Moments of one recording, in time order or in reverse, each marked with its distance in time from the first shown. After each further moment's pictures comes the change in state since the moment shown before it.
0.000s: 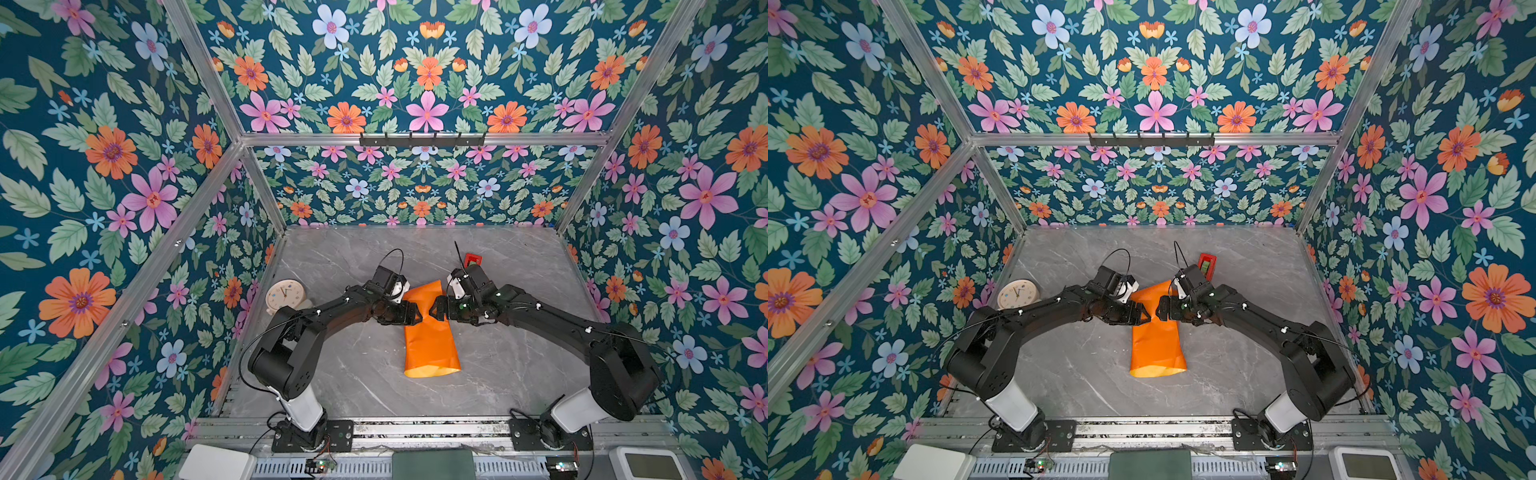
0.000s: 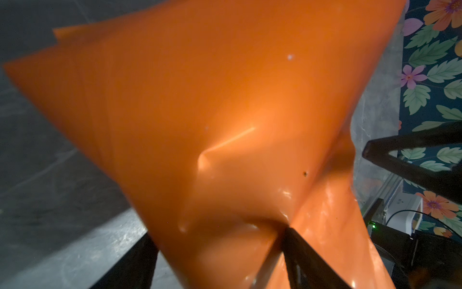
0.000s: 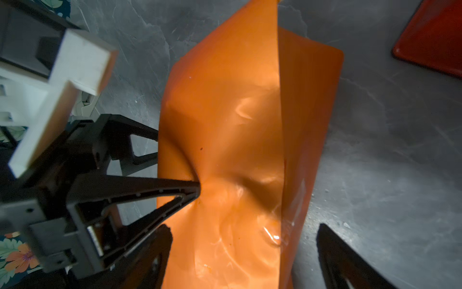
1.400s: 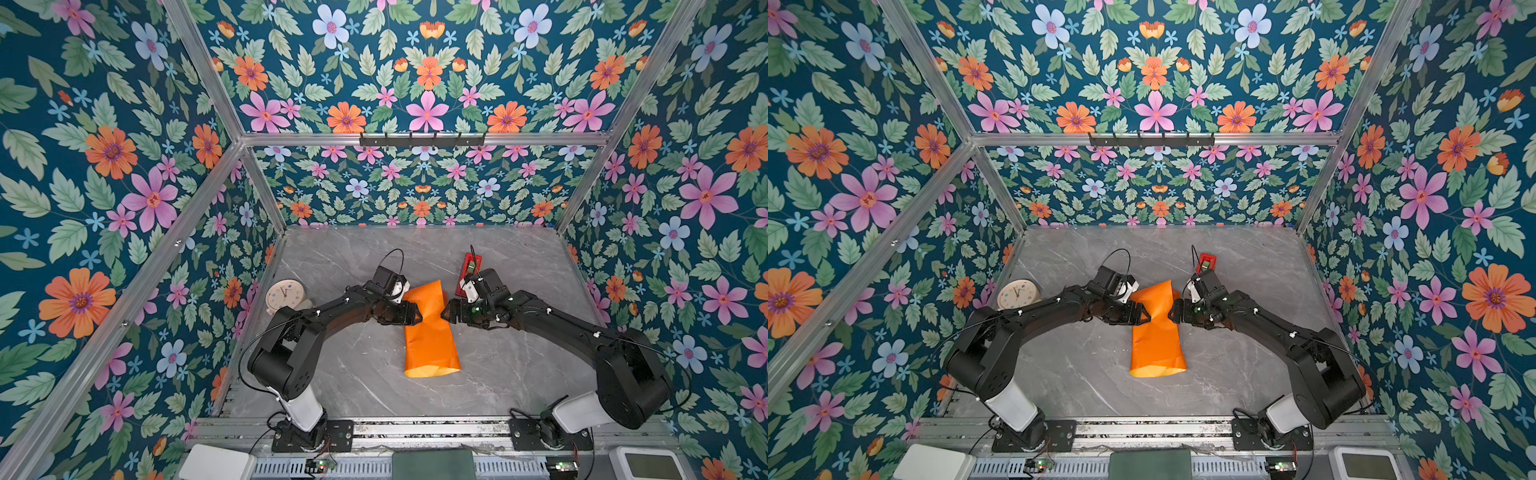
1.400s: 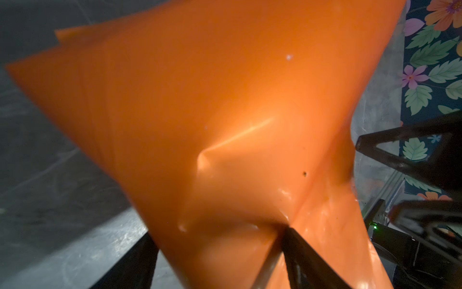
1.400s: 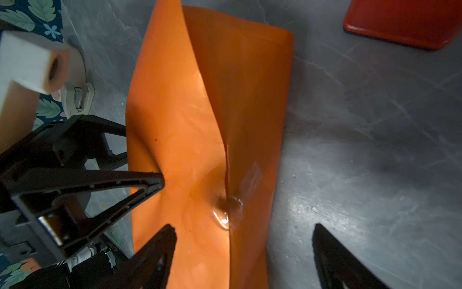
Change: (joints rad) left arm 0.000 -0.004 -0.002 -0.001 -0.008 0.000; right arm -0.102 -0.069 -0.139 0.041 -0.066 -0.007
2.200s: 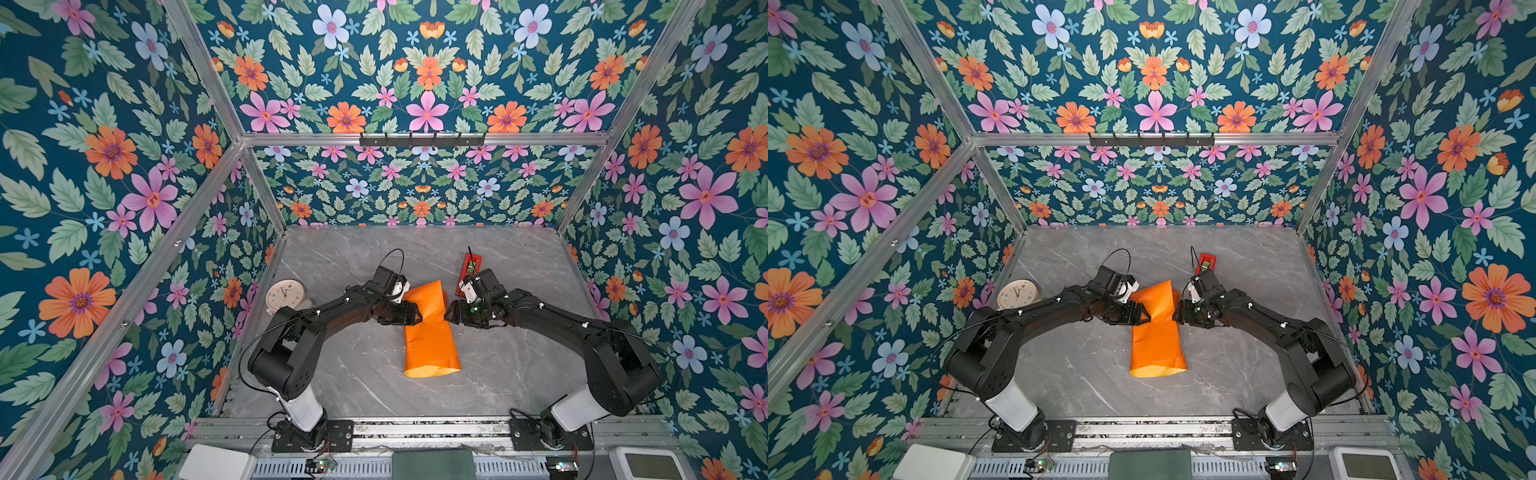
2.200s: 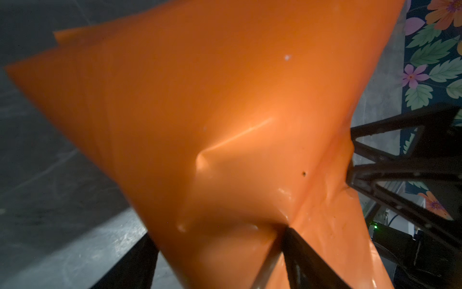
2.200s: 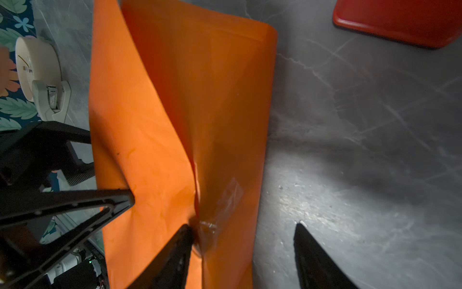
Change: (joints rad) left arm 0.000 0.001 0.003 -0.002 -0.001 0.002; right arm -0.016 0.074 0.008 0.018 0.008 -0.033
